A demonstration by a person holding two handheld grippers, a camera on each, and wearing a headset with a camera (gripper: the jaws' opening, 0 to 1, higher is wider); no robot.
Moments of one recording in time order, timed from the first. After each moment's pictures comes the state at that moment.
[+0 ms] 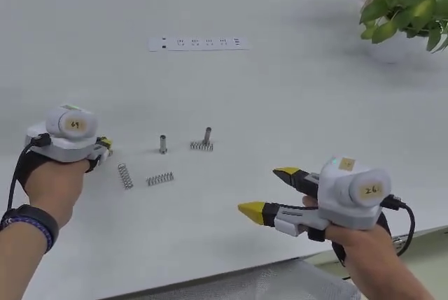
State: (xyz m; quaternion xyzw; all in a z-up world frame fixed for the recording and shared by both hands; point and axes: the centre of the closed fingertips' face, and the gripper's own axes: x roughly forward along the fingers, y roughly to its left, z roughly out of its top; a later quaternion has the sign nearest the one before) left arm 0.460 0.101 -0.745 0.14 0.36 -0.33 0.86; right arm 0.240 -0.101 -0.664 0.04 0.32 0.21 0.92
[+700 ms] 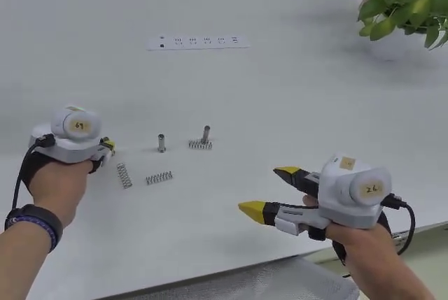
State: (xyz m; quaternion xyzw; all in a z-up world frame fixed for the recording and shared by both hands) left arm 0.456 0.092 -0.751 0.15 0.36 -0.33 0.86; right arm 0.238 -0.105 -0.663 0.05 0.32 0.20 0.92
